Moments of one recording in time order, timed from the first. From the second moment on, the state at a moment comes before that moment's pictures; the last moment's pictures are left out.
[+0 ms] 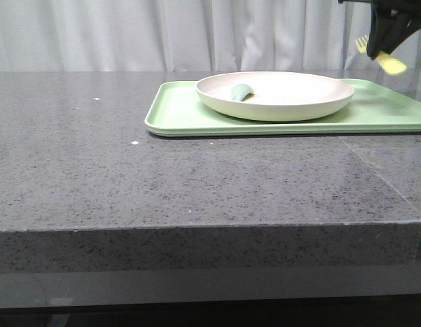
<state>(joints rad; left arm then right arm) -0.08 0.23 -0.44 -0.01 0.44 -0.07 0.04 1.96 -1.86 0.05 0.97 0.16</state>
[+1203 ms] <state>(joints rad) -0.08 0.23 -0.44 -0.01 0.44 -0.07 0.03 1.98 -1.86 -0.02 1.01 0.14</state>
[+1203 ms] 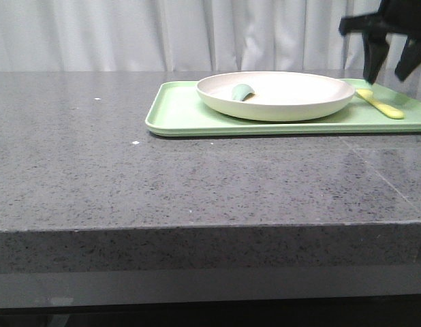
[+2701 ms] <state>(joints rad) -0.08 0.23 -0.44 -0.01 0.44 -0.07 0.16 0.49 -0.47 -0.02 0.41 0.08</state>
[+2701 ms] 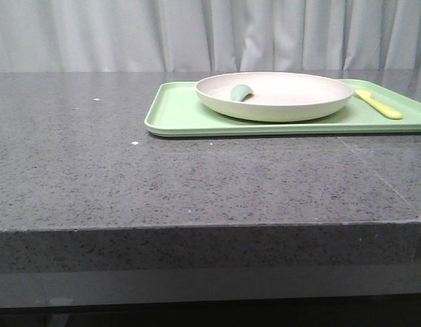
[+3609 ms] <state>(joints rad) -0.08 0.23 -0.44 -0.01 0.44 -0.07 0.16 0.18 -0.34 -0.02 0.30 0.08</state>
